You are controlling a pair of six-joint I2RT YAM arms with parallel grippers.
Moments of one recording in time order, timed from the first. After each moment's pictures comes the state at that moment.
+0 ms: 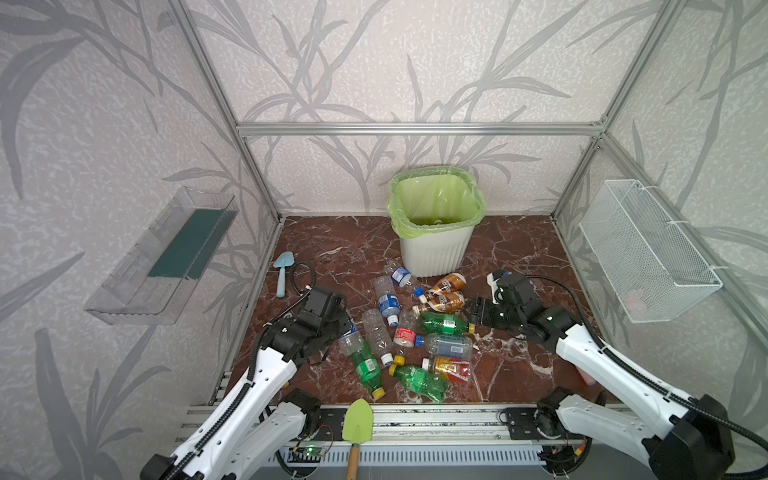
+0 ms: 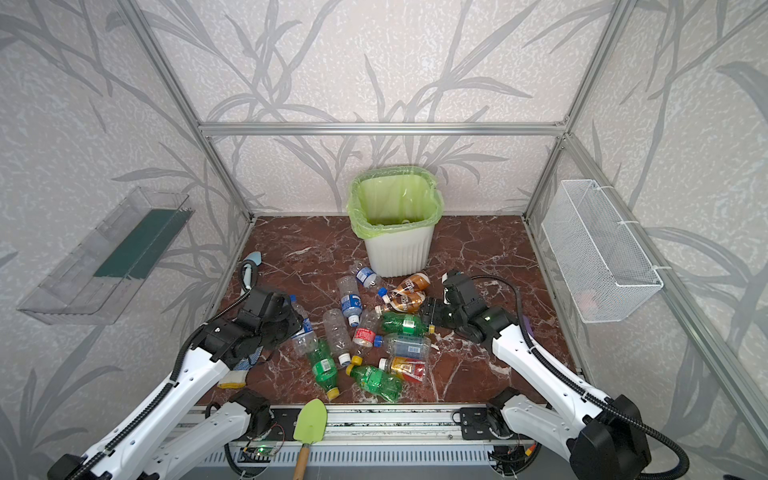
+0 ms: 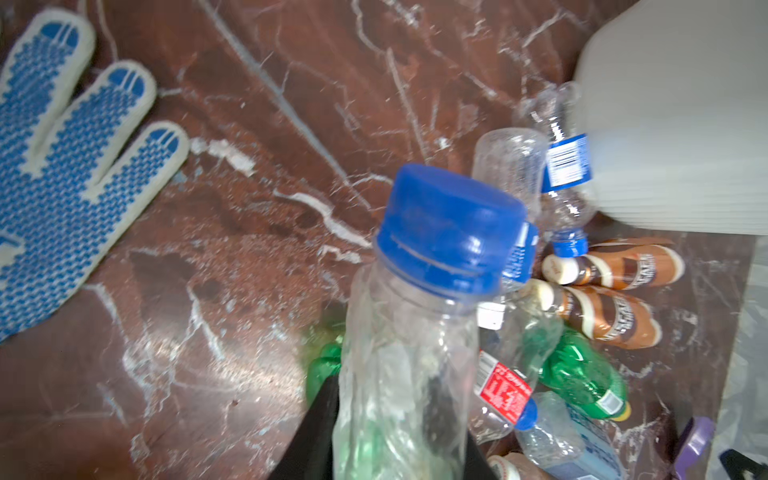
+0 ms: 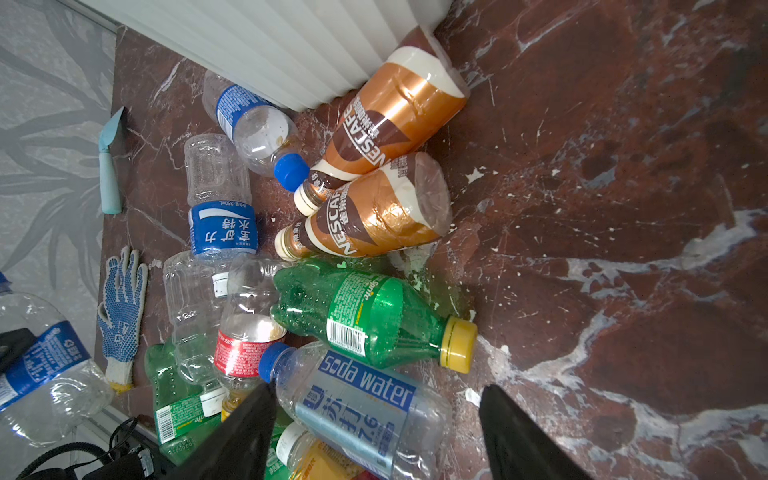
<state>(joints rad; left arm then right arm) -0.42 0.84 0.77 -0.85 -0.11 -0.92 0.53 1.05 0.75 -0.55 -0.12 0.69</state>
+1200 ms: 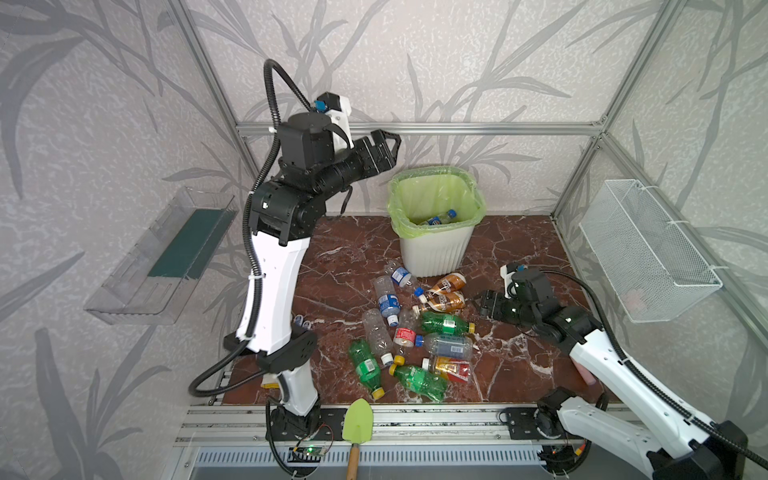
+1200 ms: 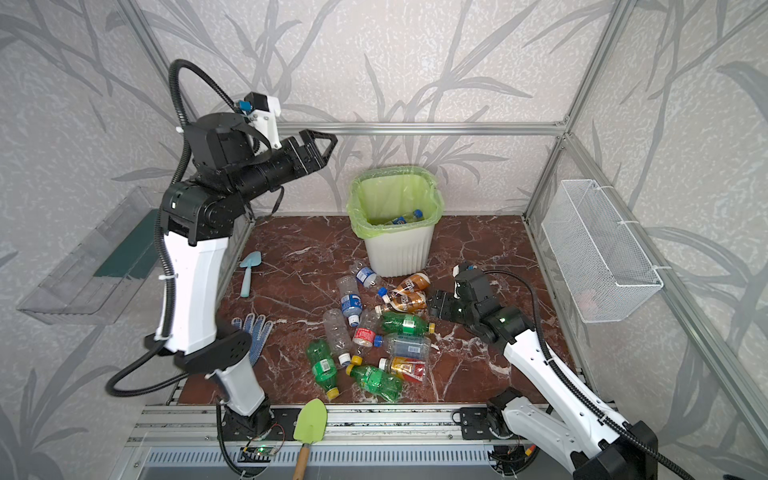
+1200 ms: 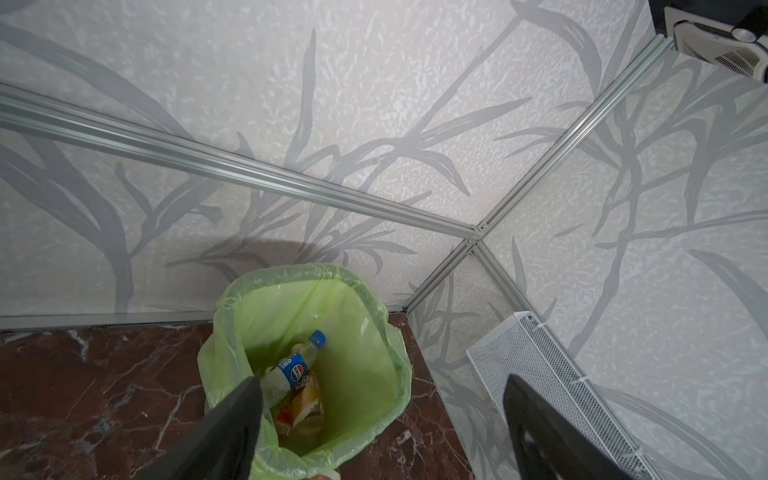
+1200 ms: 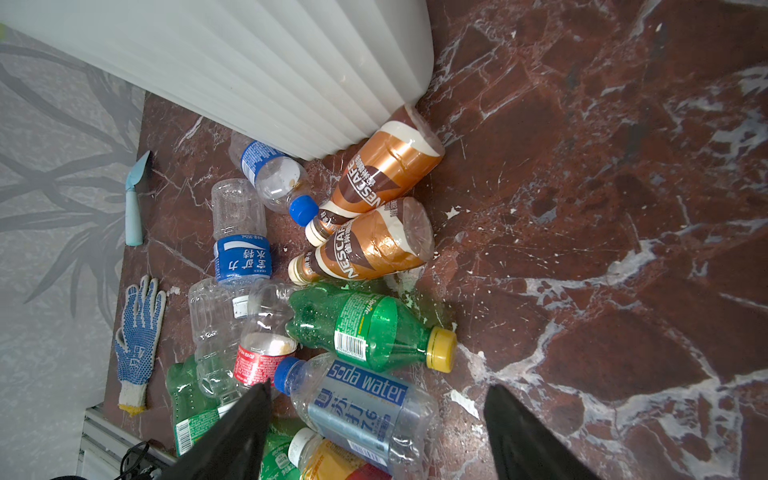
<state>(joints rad) -0.44 1.63 2.38 -0.92 0.10 -0.54 0.47 0.97 0.82 -0.65 -0.10 0.67</state>
